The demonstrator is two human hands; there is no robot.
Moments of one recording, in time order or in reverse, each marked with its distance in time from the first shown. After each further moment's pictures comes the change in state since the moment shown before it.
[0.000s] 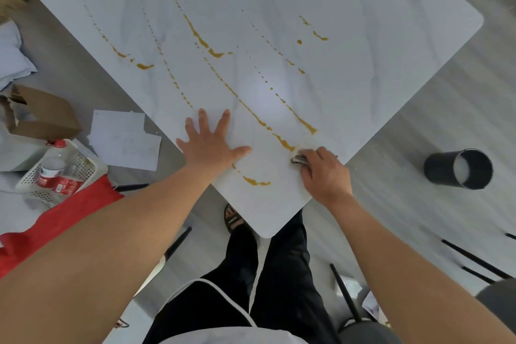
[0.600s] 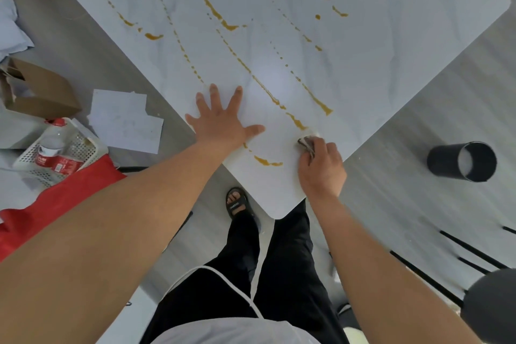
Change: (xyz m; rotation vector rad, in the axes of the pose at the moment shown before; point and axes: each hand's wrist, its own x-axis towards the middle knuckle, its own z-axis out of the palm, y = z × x) left_hand 0.001 -0.005 0.007 -0.050 0.028 0.025; right_hand -0.025 -0.057 0.033 0.092 0.163 0.368
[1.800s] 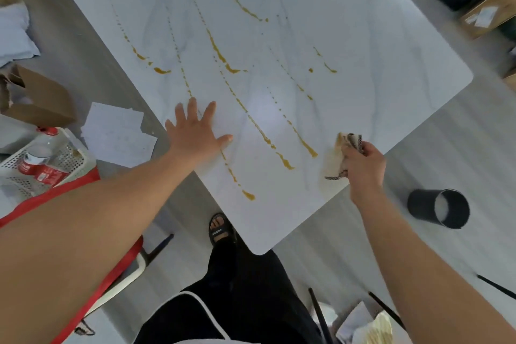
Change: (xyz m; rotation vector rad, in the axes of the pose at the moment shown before) left_hand 0.030 -0.034 -0.041 0.021 0.108 -0.033; right_hand 0.119 0.007 -0.103 0.776 -0.096 0.469
